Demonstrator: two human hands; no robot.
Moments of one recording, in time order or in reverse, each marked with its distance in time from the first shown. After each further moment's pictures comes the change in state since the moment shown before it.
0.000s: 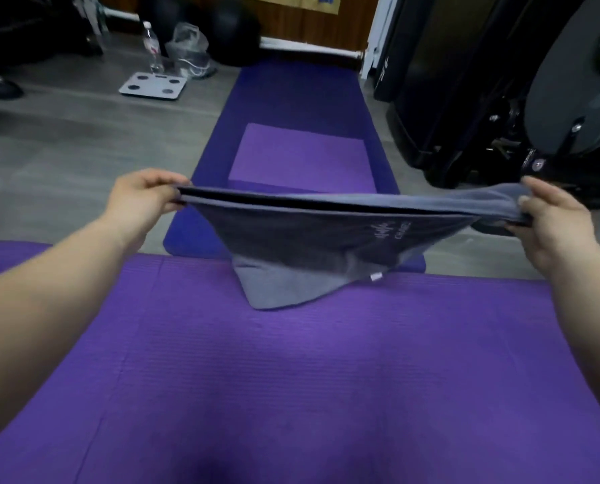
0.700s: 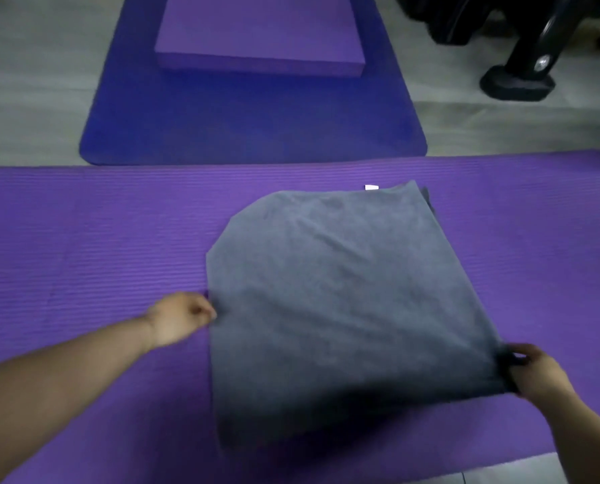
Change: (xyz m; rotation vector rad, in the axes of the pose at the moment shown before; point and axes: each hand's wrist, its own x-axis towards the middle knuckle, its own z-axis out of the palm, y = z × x) left_hand -0.113 -0.245 0.073 1.049 -0.888 -0.295; right_hand -0.097 0.305 -0.180 -0.995 -0.035 0.670
